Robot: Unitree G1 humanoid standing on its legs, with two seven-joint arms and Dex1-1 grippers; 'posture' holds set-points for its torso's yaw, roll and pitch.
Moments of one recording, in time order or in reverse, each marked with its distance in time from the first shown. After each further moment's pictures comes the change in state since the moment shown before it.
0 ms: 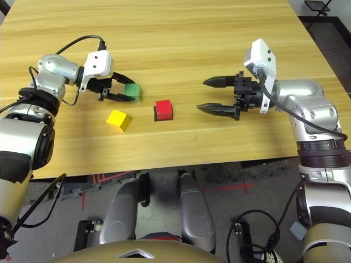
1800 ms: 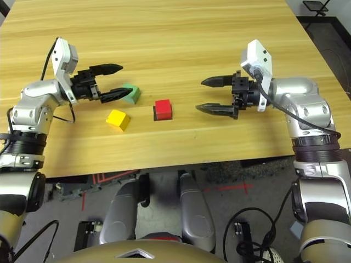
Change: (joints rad) left arm 0.385 0.124 0.150 -0.719 -0.405 0.577 0.186; right arm -0.048 0.032 0.011 0.074 -0.036 -0.031 0.030
